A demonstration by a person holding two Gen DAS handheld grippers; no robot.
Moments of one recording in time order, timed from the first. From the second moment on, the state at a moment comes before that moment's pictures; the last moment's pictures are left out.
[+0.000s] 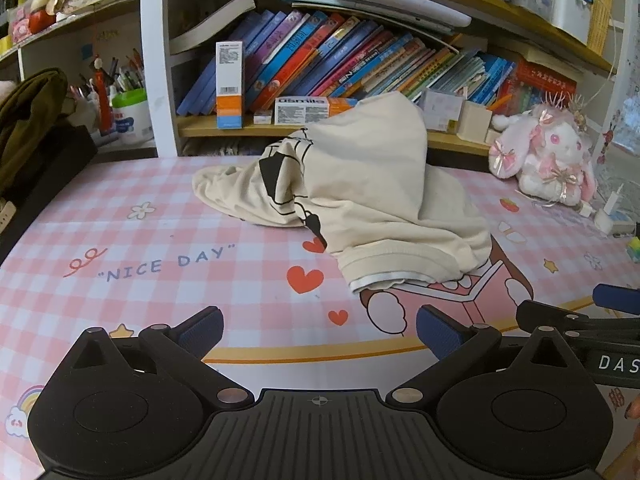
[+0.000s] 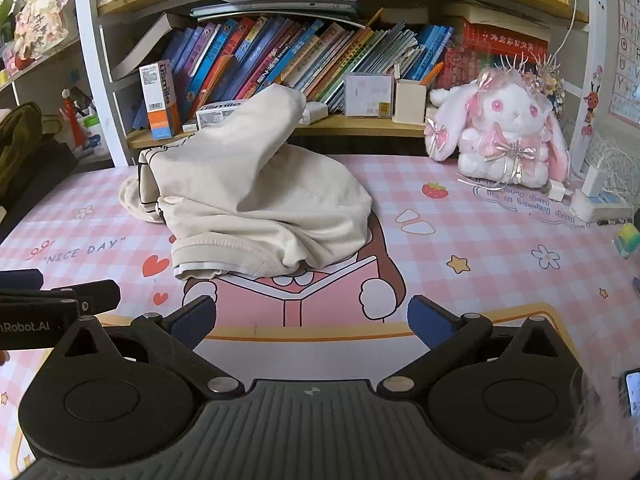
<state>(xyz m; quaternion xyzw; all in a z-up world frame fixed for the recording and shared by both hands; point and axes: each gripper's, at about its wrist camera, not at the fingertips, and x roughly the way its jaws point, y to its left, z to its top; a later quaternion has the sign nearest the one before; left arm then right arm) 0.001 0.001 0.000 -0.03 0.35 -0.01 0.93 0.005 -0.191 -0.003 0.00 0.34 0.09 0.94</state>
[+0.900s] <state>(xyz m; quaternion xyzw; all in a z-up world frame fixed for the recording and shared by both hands) 0.001 0.000 -0.002 -0.03 0.36 0.00 0.93 0.006 -0.190 -0.005 0.00 0.34 0.08 0.94</state>
